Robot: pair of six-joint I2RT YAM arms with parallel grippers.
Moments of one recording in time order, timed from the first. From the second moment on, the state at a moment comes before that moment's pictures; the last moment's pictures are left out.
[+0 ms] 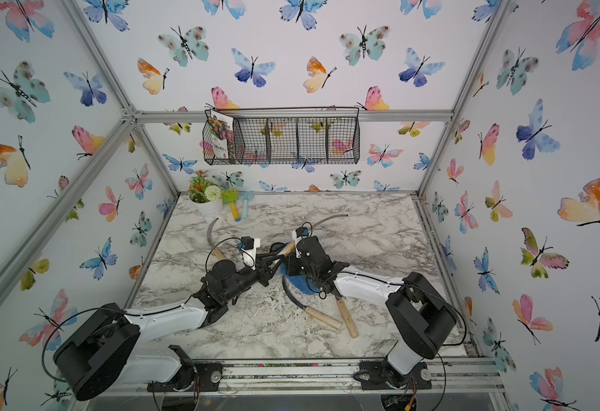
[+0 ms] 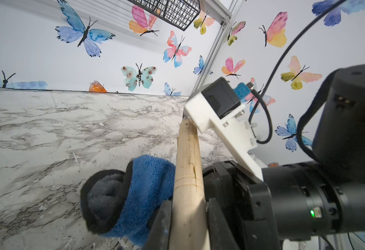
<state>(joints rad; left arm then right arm) -0.71 1.34 0.45 0.79 0.15 -0.42 0.83 1.61 0.91 0.13 -0.06 0.60</state>
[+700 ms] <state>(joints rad) -0.72 1.40 0.49 0.85 0.23 -0.43 0.84 1.46 0.83 0.13 0.06 0.56</state>
